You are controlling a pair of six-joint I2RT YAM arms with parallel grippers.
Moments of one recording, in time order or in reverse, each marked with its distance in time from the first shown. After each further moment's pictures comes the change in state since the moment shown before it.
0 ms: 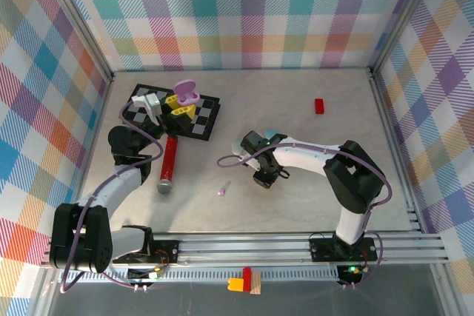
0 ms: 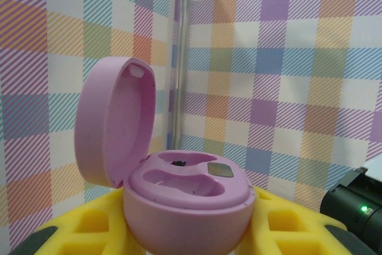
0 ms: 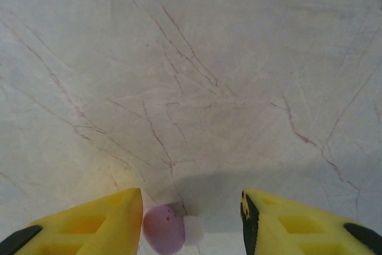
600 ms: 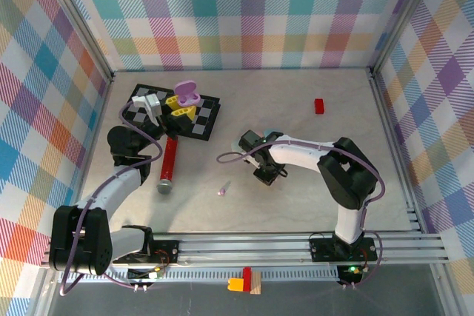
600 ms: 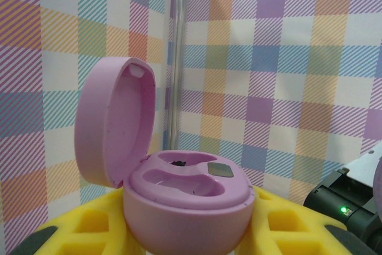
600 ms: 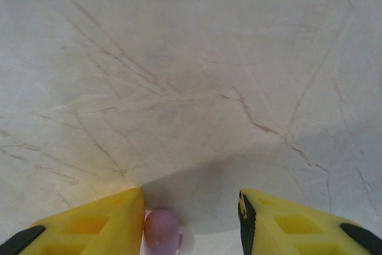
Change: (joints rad) left arm 0.001 -0.010 0.000 -0.018 0.014 0.000; right arm -0.017 0.048 0.051 -0.051 0.092 0.095
